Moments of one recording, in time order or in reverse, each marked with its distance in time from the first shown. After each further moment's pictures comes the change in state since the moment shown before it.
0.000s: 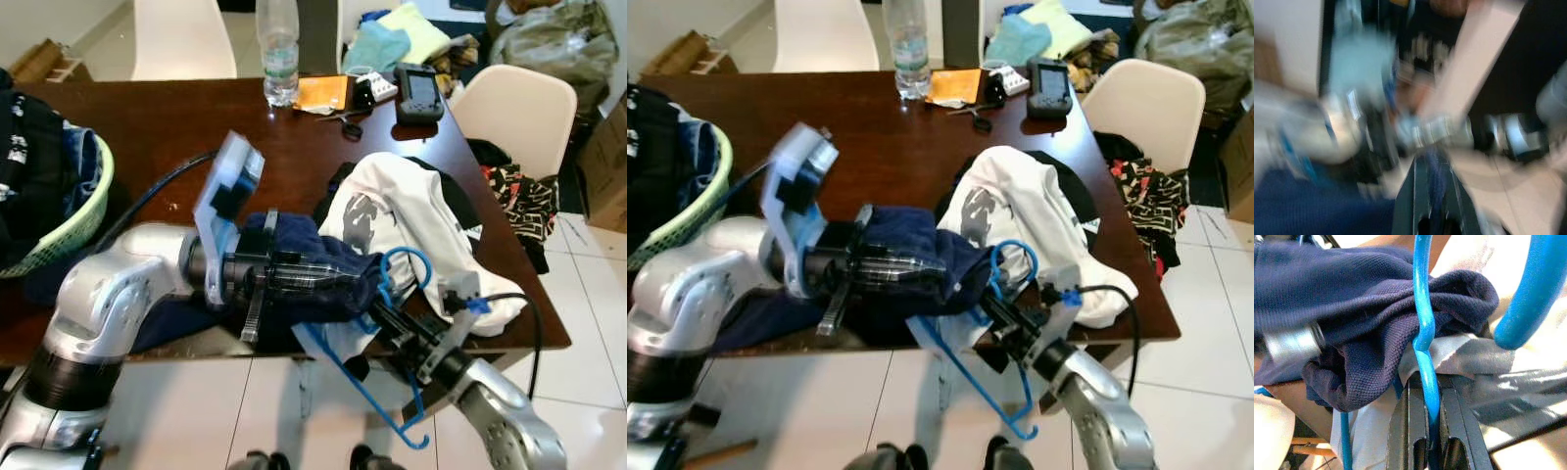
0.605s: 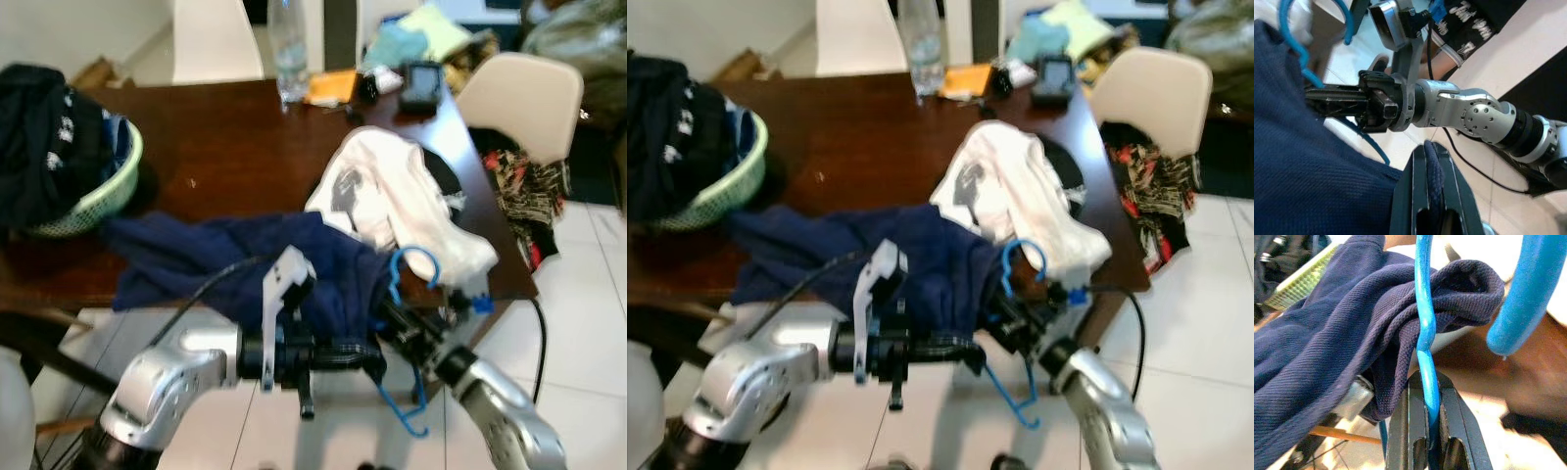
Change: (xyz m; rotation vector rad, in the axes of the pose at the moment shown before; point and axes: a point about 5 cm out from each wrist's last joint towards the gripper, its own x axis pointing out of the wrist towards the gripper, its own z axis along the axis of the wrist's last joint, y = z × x) left arm 0.040 -0.005 -0.067 -0.260 -0.017 0.230; right arm -0.005 -0.016 -0.003 0.015 -0.021 -0.081
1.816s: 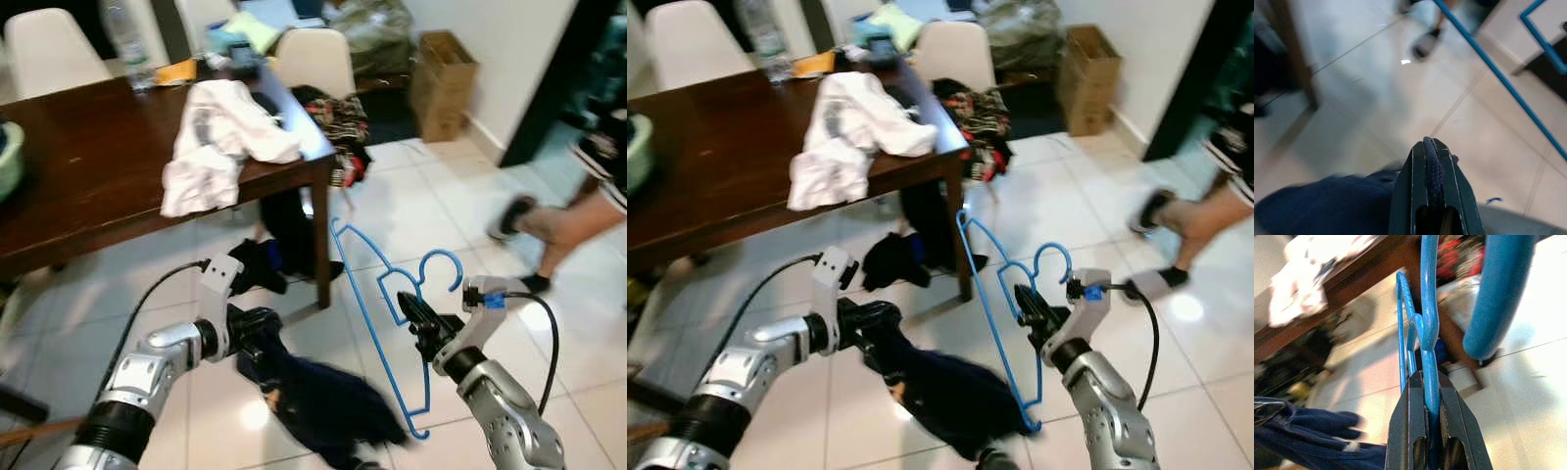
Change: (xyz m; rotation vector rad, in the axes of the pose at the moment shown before) left arm -0.056 0.098 -0.048 -0.037 0.071 0.646; right arm -0.005 -0.027 -0.005 0.065 -0.015 -0.219
